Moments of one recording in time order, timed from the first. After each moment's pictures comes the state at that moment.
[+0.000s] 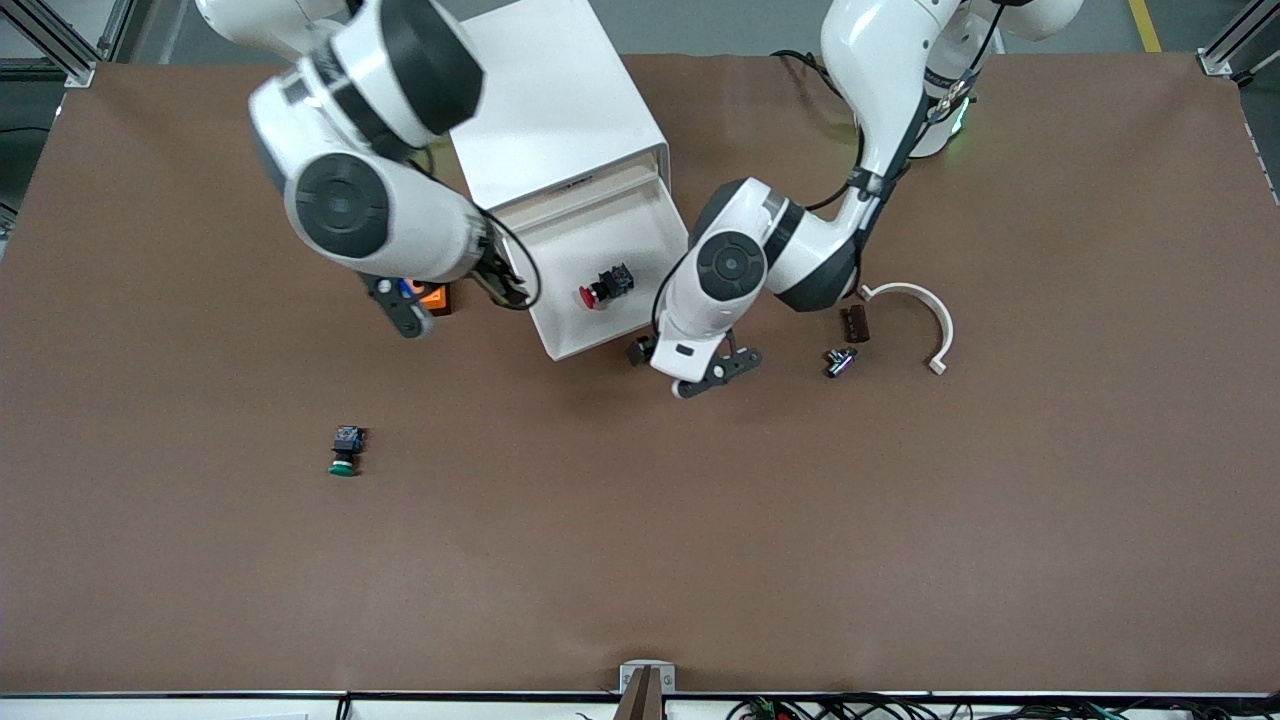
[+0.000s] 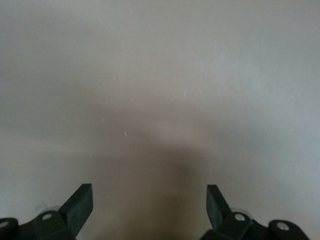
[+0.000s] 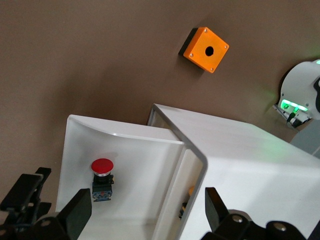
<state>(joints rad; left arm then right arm) -0.77 0.61 0.04 -1.57 -0.29 2.16 -1.02 0.48 0.36 -0.02 -1.29 0.26 1.31 1.37</state>
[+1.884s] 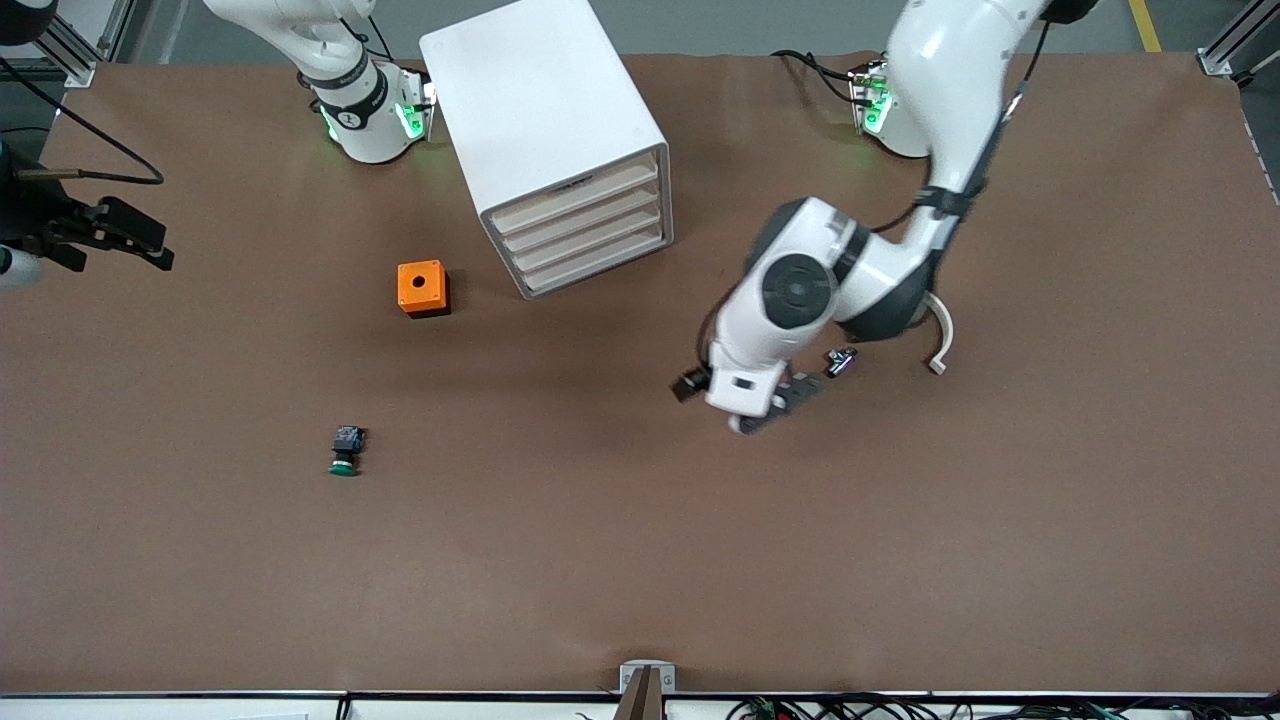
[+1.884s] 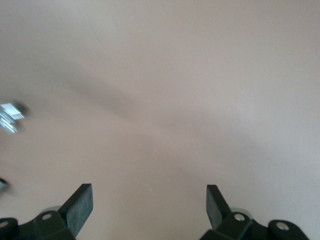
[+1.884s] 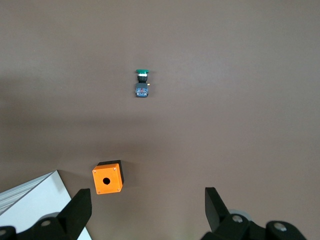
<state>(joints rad) -0.39 0.55 -0.17 -1.49 -0.03 2.05 -1.09 -0.01 -0.04 -0.02 -1.61 0.00 1.55 -0.04</state>
